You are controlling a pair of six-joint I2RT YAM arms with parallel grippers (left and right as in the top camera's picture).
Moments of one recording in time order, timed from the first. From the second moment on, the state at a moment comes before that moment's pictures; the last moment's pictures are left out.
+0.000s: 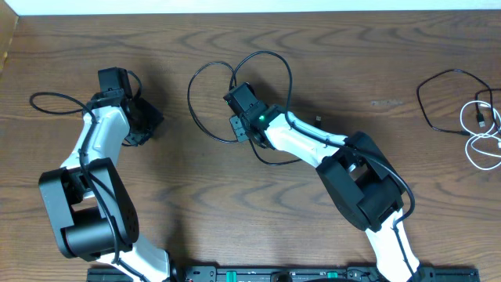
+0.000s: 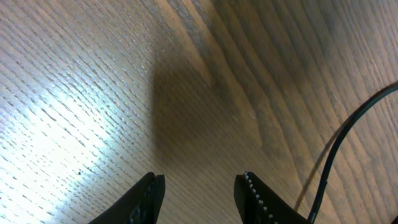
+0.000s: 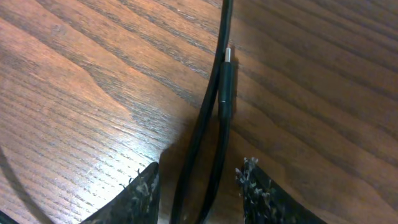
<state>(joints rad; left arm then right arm) 0.22 1.80 1.17 -0.62 0.10 -0.67 0.74 2.22 1.53 -0.36 0.14 0.31</state>
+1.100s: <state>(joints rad) 0.22 1.80 1.17 -0.62 0.10 -0.67 0.72 1.60 1.52 -0.22 0.23 0.07</state>
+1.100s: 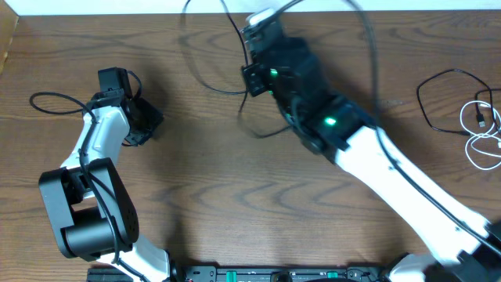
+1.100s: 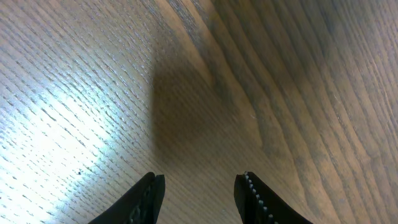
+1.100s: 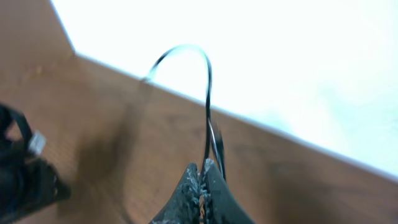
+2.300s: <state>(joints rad) 0.22 1.80 1.17 -0.62 0.10 -0.67 0.72 1.93 1.52 -0.30 0.21 -0.12</state>
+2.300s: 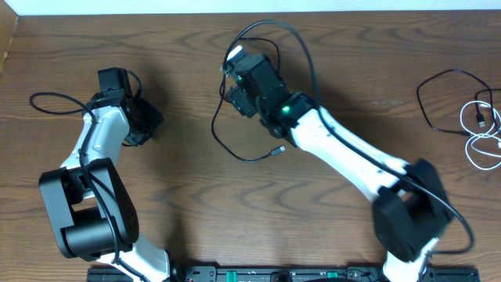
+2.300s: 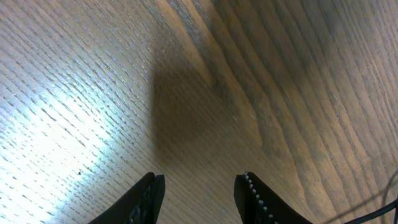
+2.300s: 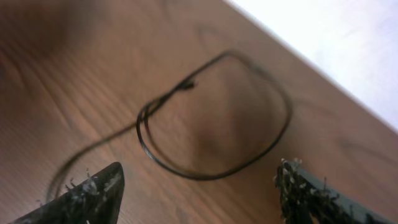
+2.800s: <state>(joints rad) 0.22 1.80 1.17 -0.62 0.10 -0.67 0.72 2.12 1.52 -0.29 0.11 -0.19</state>
